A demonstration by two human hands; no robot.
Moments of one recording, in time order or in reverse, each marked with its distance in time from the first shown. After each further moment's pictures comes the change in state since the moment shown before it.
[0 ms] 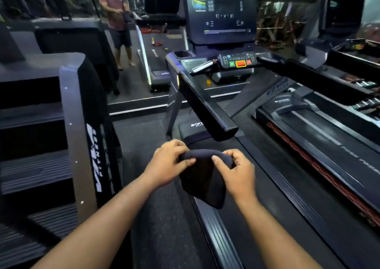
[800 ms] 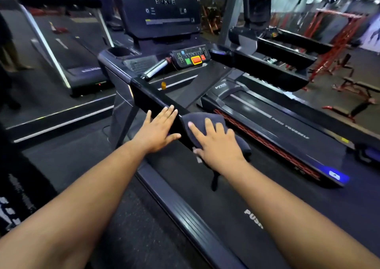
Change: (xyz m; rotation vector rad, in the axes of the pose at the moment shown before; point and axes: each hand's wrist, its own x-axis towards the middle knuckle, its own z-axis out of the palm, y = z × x) left_hand 0.298 -0.140 0.025 0.385 -0.306 0.419; right_hand 0.191 -0.008 0.103 -1.477 -0.221 -0.144
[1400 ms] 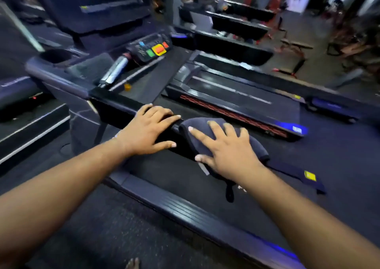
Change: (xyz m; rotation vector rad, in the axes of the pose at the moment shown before) left_hand 0.076 -0.057 -0.008 0.114 0.257 0.671; right_hand 0.003 -0.006 -0.006 -0.004 -0.025 0.217
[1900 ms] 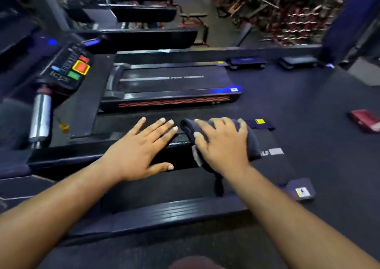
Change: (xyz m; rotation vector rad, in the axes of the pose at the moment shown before) left_hand 0.049 -0.052 0.006 -0.061 -0.208 0.536; right_hand 0.032 -0.063 0.003 0.070 0.107 0.879
